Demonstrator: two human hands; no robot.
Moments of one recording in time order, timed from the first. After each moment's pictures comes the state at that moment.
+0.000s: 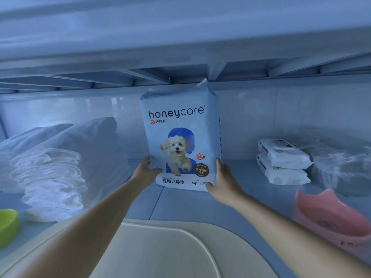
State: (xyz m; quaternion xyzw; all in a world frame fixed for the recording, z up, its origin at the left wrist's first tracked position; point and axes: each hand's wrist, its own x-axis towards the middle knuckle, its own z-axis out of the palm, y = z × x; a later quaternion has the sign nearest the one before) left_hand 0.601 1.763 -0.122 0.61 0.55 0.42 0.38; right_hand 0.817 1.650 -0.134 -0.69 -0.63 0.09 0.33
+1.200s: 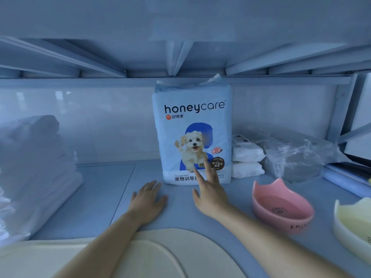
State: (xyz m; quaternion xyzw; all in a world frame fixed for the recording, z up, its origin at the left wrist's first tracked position) left_hand 0.687 1.734 -0.190 0.86 0.48 0.13 0.10; right_hand 0.865 1.636 -0.172 -0.75 -0.61 -0.06 0.23
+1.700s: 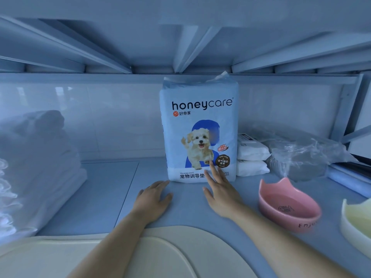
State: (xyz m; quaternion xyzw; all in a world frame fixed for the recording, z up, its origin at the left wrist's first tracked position) left_hand 0.679 1.735 -0.193 0.87 0.44 0.18 0.12; right_hand 0.885 1.634 -0.185 -0.76 -0.63 -0.04 0.18
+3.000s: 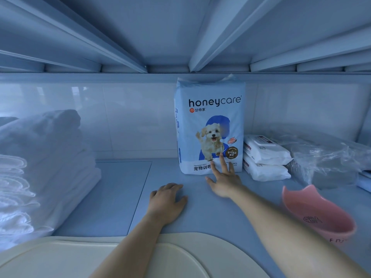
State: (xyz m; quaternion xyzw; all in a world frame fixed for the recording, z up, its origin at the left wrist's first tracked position) left_hand 0.684 1.737 -0.191 0.86 0.46 0.20 0.09; right_hand 0.895 1.713 -0.171 -0.82 -0.57 0.03 0.11
